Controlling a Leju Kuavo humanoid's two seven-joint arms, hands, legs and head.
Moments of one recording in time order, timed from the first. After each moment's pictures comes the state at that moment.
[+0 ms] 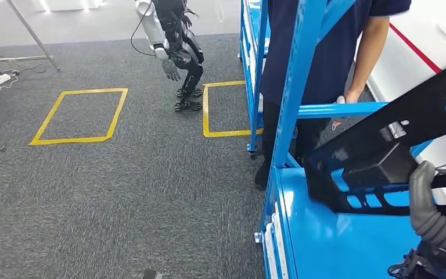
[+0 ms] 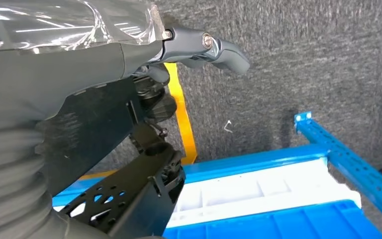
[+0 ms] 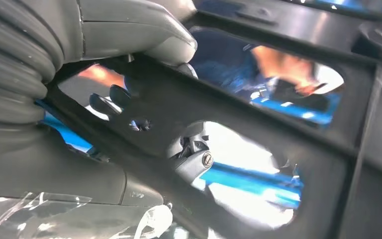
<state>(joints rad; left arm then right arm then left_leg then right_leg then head) -0.16 -0.06 -0.97 -0.25 0.83 0.07 -0.41 -0.14 -0.33 0.19 -2.41 0.58 -0.69 0.30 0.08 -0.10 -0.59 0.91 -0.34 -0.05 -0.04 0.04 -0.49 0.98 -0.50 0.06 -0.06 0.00</state>
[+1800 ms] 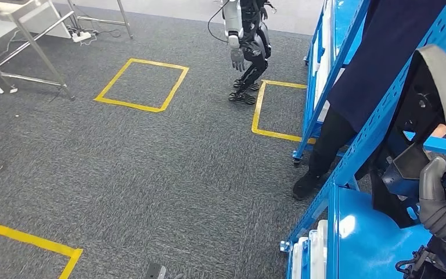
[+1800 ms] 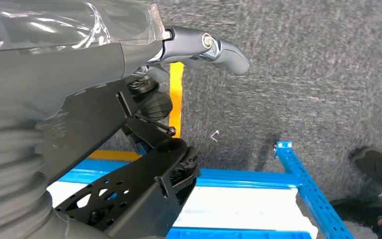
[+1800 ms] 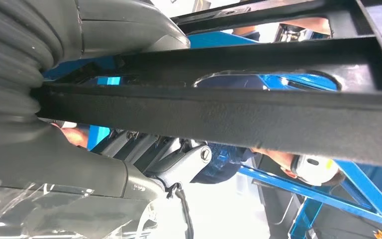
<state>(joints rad) -0.19 -0.08 -0.97 -0.26 0.83 0.05 -0.38 -0.16 -0.40 0.15 -2.40 0.63 -0.69 0.38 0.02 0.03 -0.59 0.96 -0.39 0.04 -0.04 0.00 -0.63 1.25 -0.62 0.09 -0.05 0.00</state>
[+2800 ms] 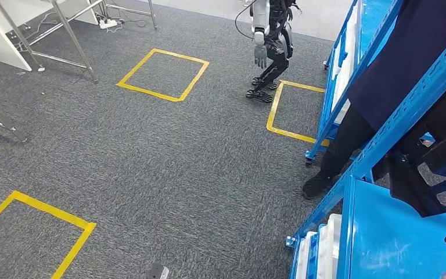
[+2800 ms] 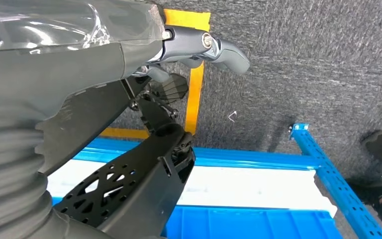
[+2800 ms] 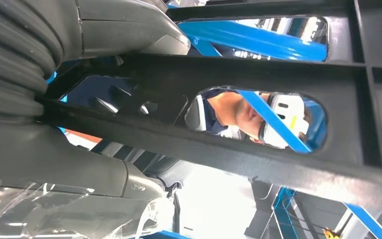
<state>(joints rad) -0.19 -0.08 -0.97 -0.26 0.80 -0.04 -0.35 -0.42 -0.56 0.09 -2.41 0.63 -0.69 0.67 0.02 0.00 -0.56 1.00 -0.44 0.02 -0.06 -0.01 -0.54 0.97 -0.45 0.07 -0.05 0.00</state>
